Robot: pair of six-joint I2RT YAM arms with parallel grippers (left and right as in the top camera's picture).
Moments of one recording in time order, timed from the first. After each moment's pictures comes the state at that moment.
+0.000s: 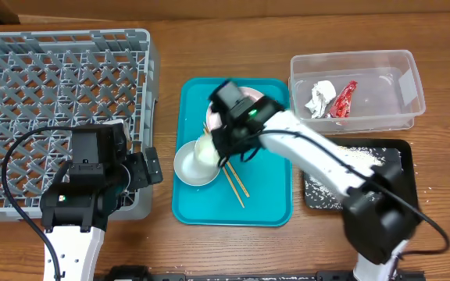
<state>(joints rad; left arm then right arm) -0.01 1.00 1.00 -1.02 0.03 -0.23 0.68 1.91 1.56 -0.87 -0.20 0.38</state>
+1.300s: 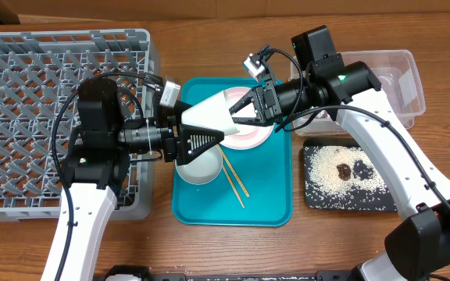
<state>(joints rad) -0.06 1.21 1.00 -0.29 1.30 -0.23 0.37 1.73 1.59 -0.87 -1.32 0.31</state>
